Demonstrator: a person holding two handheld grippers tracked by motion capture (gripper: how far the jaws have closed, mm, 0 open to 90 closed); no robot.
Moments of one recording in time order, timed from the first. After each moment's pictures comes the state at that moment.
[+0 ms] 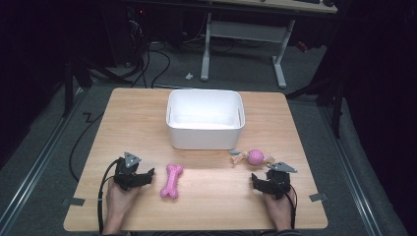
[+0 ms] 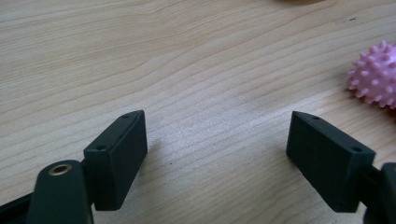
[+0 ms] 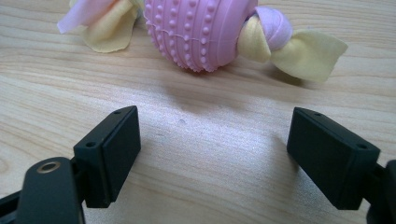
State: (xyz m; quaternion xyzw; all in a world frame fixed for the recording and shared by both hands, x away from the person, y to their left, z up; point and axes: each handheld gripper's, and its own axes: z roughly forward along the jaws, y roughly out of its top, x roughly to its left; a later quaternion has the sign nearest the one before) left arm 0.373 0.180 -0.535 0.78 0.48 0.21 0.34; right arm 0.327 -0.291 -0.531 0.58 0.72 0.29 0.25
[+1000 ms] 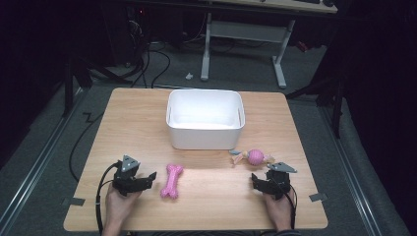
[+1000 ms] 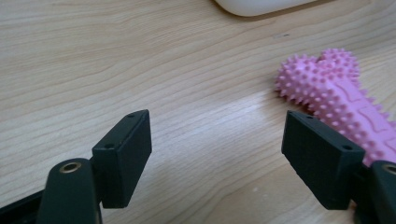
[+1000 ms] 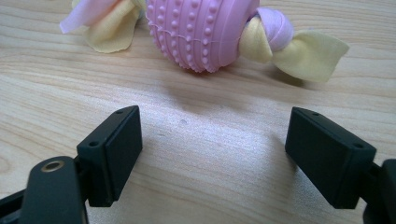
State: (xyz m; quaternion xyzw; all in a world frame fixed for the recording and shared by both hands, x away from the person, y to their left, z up) left arm 0.350 0.174 -0.514 0.79 0.46 0.17 0.38; right arm 0.326 -0.291 -0.531 0.58 0.72 0.29 0.25
